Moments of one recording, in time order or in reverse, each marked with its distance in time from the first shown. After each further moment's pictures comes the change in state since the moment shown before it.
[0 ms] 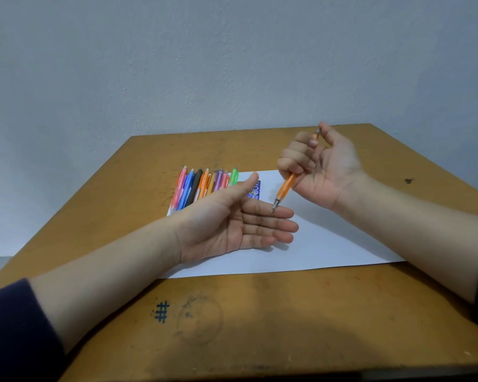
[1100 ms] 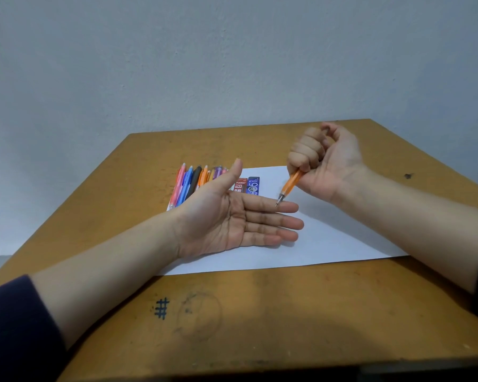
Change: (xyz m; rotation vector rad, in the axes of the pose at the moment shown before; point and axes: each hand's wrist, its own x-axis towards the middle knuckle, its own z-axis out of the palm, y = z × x) left_hand 0.006 0.000 -0.010 -0.056 -0.162 -0.041; right_hand -0.002 -0.002 0.004 -0.003 0.101 -0.096
